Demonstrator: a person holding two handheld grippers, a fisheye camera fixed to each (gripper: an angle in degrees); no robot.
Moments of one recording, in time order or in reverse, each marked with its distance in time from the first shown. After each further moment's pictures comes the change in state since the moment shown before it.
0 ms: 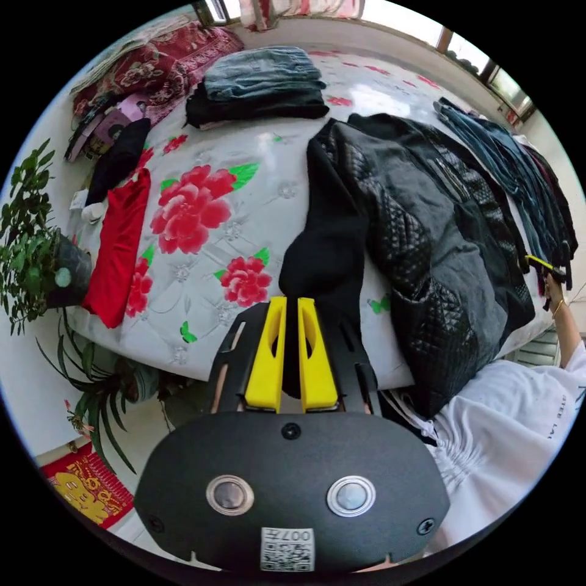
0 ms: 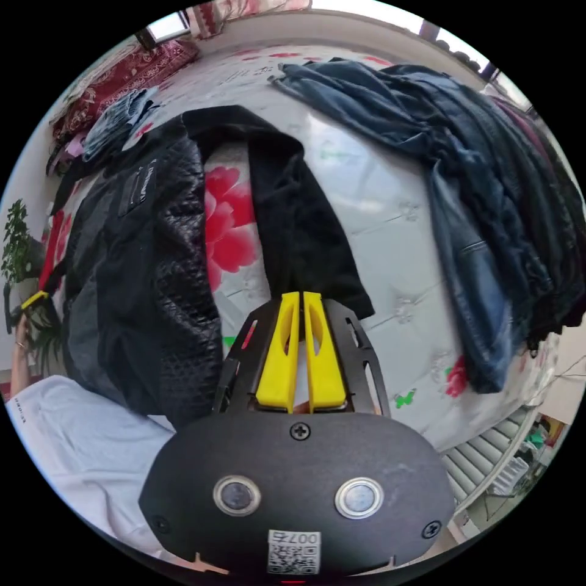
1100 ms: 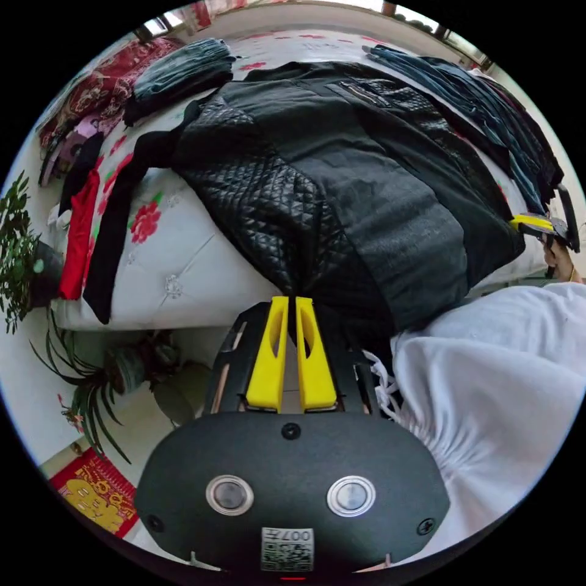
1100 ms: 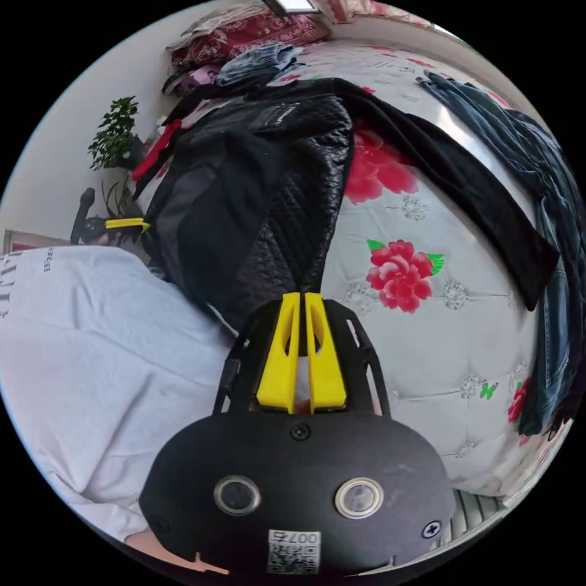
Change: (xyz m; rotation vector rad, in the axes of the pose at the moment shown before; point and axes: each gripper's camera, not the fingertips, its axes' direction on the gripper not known) left arm 0.095 0.082 -0.004 -0.102 0.011 0.138; right arm -0.070 0.082 -0.007 -0.080 -0.376 -0.407
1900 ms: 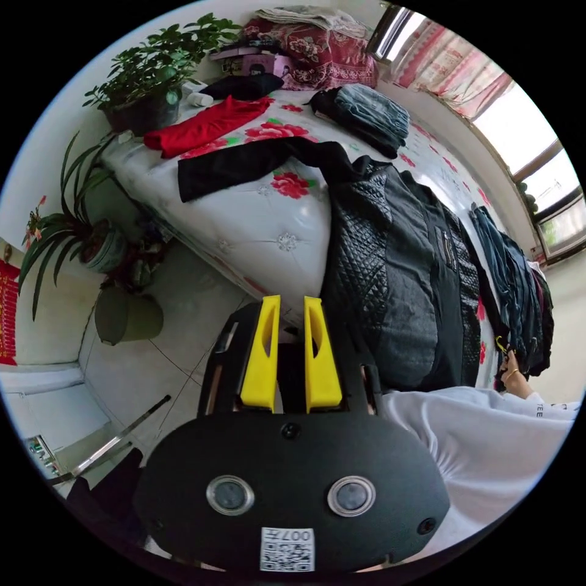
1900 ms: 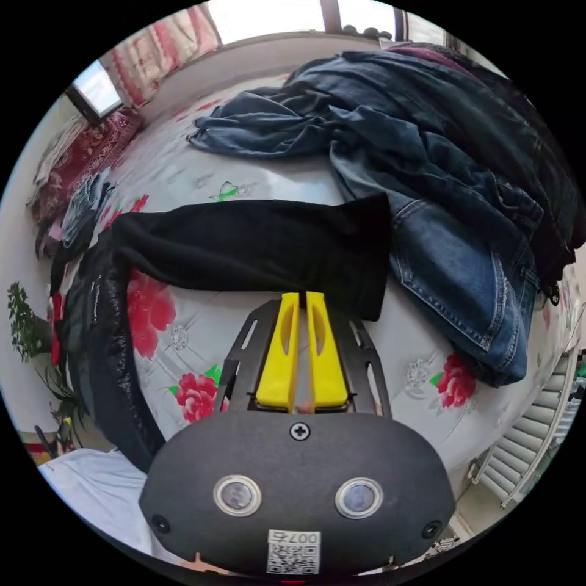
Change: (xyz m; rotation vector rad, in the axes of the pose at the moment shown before) left arm -0.104 0.118 -0.068 0.248 0.154 -0.692; right arm 0.193 -0.003 -0.056 0.276 0.263 0.649
